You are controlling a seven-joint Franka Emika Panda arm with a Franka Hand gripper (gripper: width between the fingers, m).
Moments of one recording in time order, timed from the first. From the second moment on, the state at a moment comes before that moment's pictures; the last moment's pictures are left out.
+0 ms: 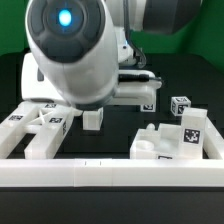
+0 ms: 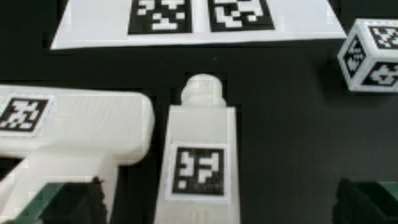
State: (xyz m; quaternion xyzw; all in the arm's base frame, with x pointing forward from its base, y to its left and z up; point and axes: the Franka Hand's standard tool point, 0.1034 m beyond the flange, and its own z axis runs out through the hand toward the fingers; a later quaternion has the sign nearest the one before) arm 0.501 -0.041 0.039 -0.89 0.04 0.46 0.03
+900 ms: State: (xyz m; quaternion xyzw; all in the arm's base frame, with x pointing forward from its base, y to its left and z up) arm 0.501 -0.043 0.010 -0.90 0.04 0.44 0.03
